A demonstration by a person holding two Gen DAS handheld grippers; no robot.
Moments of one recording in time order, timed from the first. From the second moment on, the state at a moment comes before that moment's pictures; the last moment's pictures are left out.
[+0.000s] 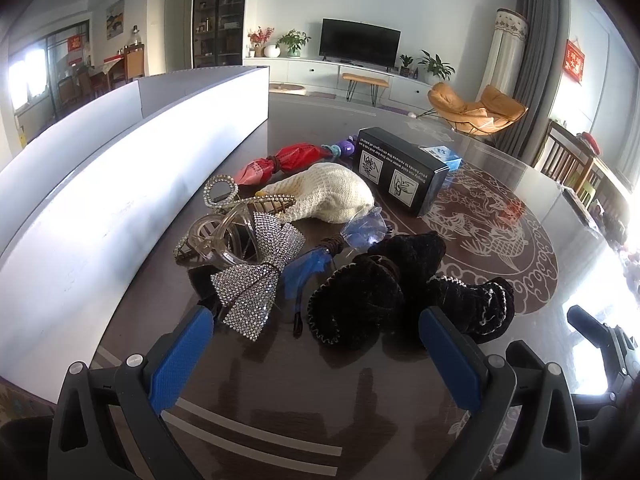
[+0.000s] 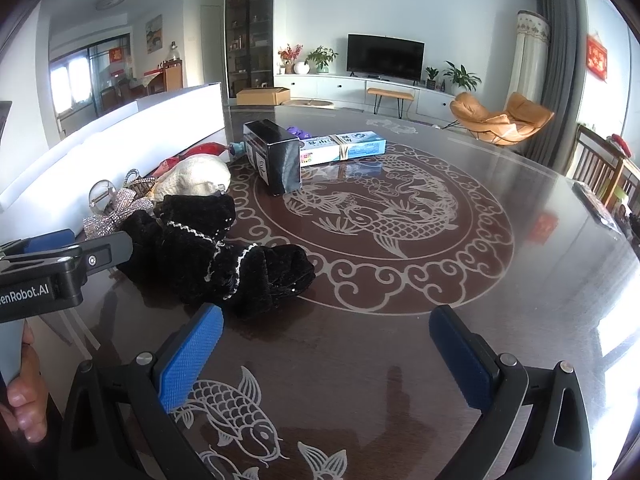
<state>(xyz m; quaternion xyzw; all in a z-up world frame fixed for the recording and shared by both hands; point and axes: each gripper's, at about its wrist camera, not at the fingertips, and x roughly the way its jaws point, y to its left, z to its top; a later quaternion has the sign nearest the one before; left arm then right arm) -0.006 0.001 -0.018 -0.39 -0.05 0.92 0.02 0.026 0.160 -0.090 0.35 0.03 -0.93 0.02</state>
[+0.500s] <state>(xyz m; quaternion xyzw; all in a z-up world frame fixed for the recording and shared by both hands) -0.005 -0.003 -0.020 -0.40 -0.04 0.92 0.01 0.023 0.156 -0.092 0.36 0.03 -0.93 0.04</state>
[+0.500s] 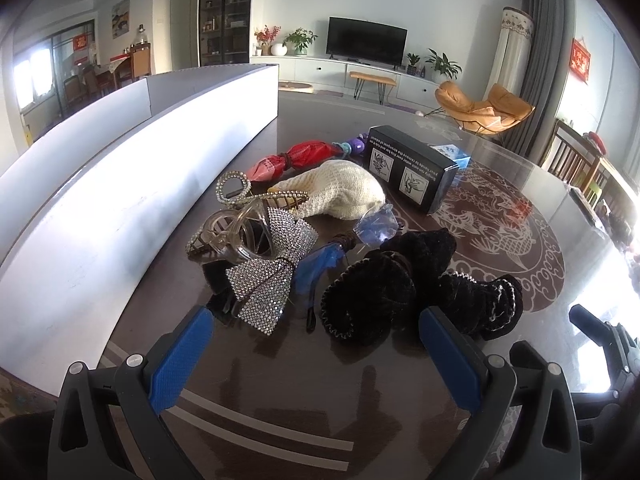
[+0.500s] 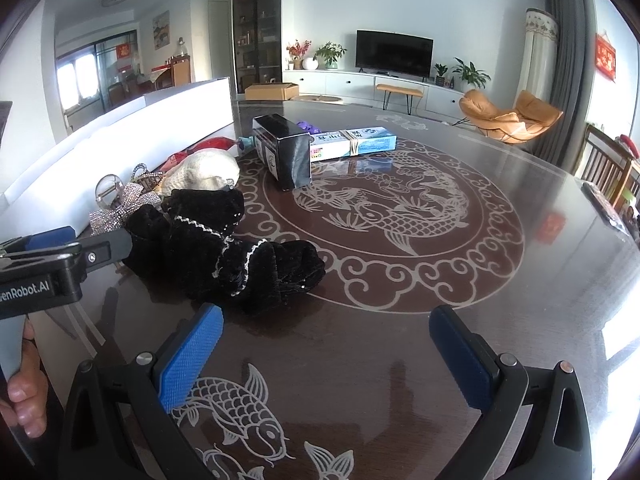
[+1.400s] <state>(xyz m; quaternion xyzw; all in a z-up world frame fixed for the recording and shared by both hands) -0.007 -0.015 -0.025 -0.42 -0.07 0.91 0.00 -0.014 0.138 -0.107 0.45 0.08 -0.88 0.12</state>
